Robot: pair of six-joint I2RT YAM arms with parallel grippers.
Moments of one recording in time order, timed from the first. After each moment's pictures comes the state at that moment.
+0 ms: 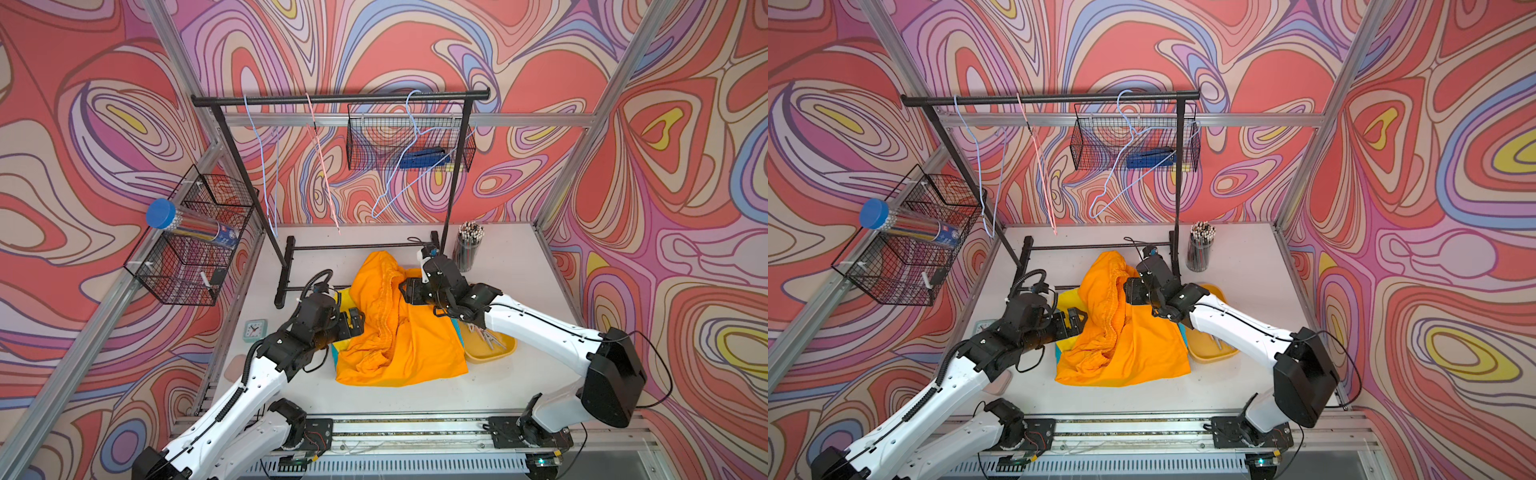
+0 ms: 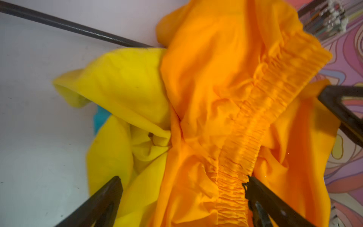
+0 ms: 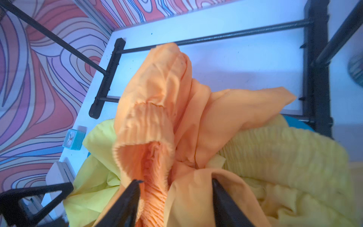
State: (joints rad) left arm -0.42 0.84 0.69 -0.58 0.01 -0.69; right arm 0.76 1.46 1.16 -0.34 0.09 0.59
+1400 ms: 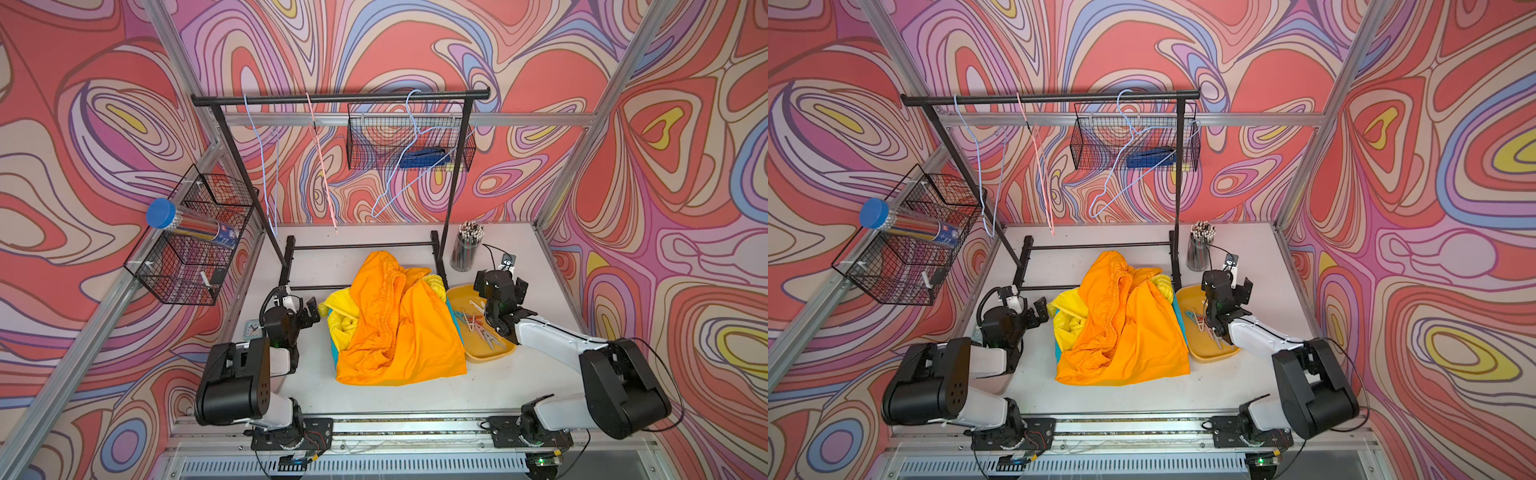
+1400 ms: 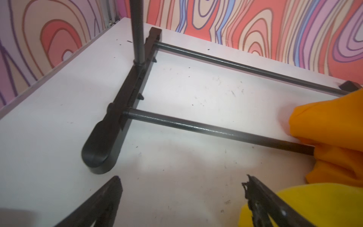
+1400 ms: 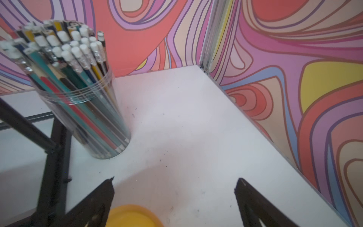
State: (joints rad) left arm 0.15 1.53 0.20 0.96 0.14 -0.17; right arm 0.28 1.44 0.57 0.43 0.69 0.16
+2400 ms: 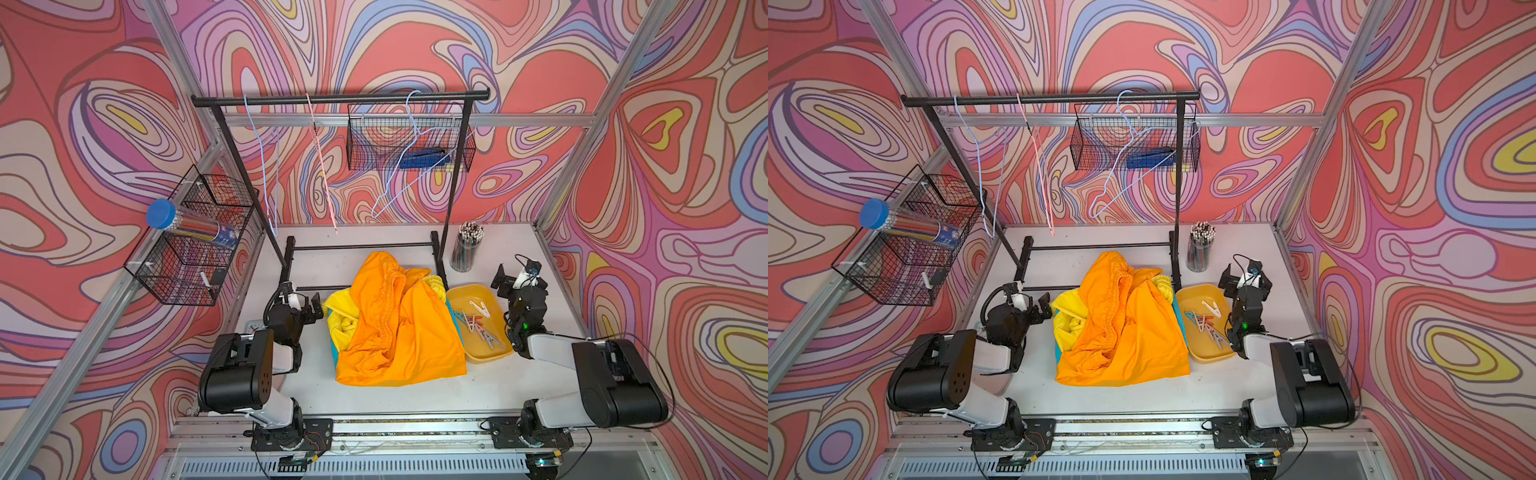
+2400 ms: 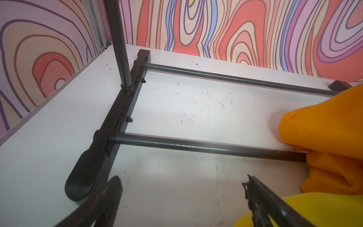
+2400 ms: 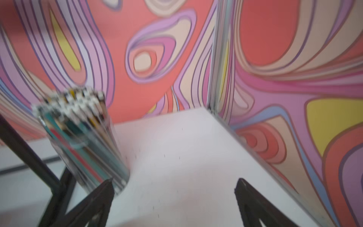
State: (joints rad) left arm 0.11 1.54 0.23 1.01 0.10 -0.13; right arm 0.06 1.47 0.39 0.89 0.33 0.05
